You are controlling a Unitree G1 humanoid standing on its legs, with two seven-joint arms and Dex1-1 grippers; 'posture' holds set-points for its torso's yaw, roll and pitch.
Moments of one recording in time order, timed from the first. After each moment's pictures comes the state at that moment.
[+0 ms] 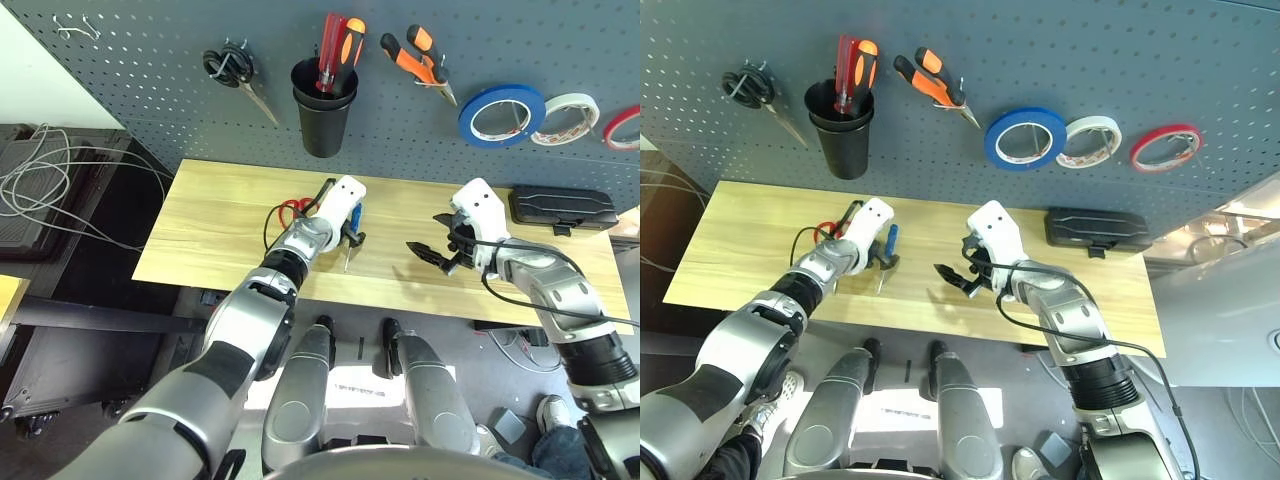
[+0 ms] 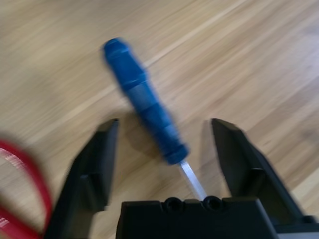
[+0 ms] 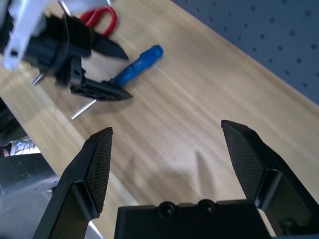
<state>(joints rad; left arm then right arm) -0.94 0.02 -0.17 1.20 0.15 0.23 -0.38 -0.36 -0.51 0.15 -0.12 0.17 0.62 0.64</state>
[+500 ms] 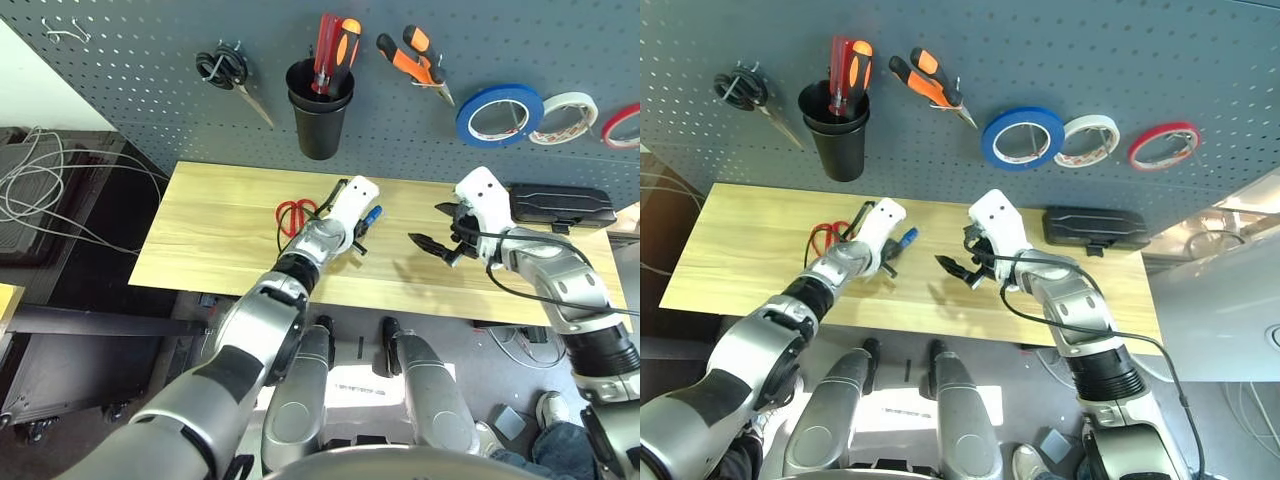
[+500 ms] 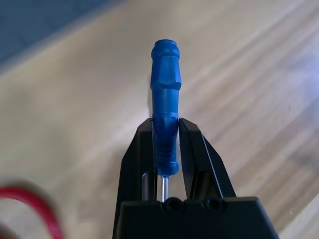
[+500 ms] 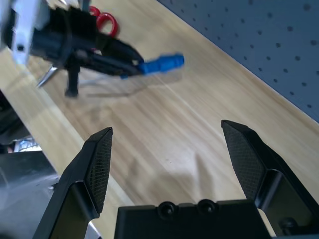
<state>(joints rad) -0.80 0.08 -0.16 0.91 0.14 0.16 -0.41 -0.38 -0.57 0.11 -0.14 0.21 0.65 0.72</state>
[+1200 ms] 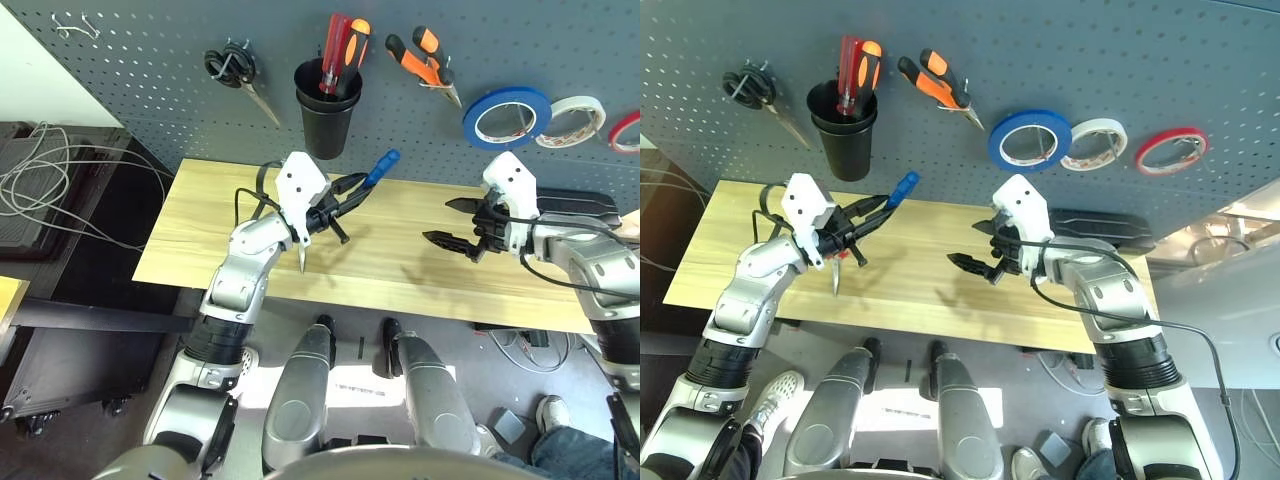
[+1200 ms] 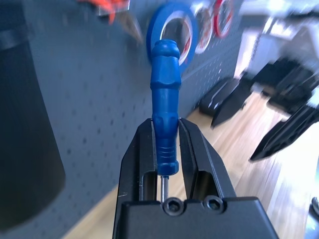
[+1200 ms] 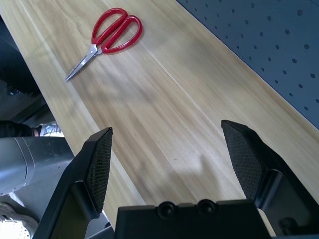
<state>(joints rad) -0.43 0.29 -0.09 -0.13 -0.22 0.14 -0.73 -0.43 -0.66 0.09 -0.11 0.25 0.65 0.89</state>
